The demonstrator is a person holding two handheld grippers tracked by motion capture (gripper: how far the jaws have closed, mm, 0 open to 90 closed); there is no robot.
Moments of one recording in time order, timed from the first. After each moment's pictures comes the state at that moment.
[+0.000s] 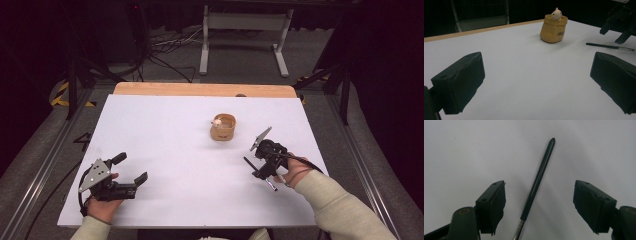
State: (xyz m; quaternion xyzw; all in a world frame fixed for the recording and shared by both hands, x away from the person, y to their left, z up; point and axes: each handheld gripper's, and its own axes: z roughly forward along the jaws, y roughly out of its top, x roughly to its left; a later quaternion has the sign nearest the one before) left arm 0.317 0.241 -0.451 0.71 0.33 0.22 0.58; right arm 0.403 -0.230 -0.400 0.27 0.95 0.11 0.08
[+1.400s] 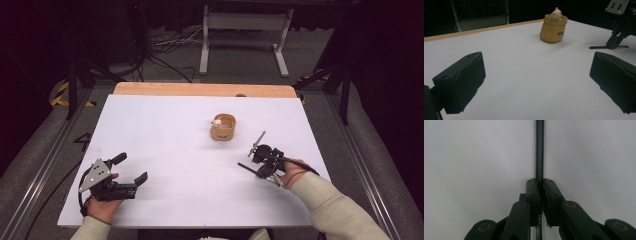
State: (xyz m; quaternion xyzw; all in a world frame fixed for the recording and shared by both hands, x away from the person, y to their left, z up) left arm 0.316 0.240 -0.451 0.71 0.33 0.22 0.58; right arm 0.404 -0.226 -0.418 0.27 0.96 0.06 0.03
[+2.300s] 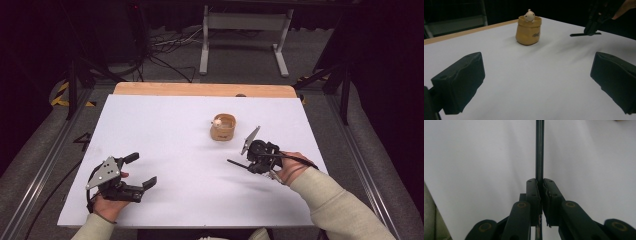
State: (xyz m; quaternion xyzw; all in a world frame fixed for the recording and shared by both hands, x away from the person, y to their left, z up) left arm 0.320 0.218 -0.437 0.74 0.26 0.17 0.60; right arm 0.391 -0.198 -0.372 0.19 0.98 0.10 0.05
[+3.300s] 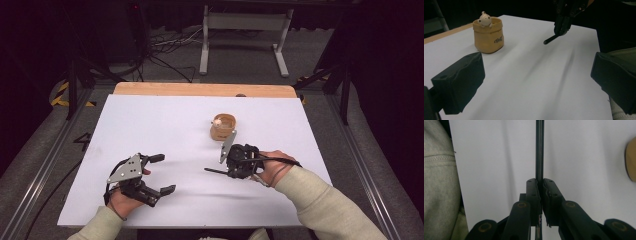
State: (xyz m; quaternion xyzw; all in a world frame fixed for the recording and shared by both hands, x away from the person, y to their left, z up) left arm 0.333 0.172 -0.430 0.78 0.16 0.10 0.60; right arm 0.370 -0.141 -0.353 0.08 0.99 0.12 0.04
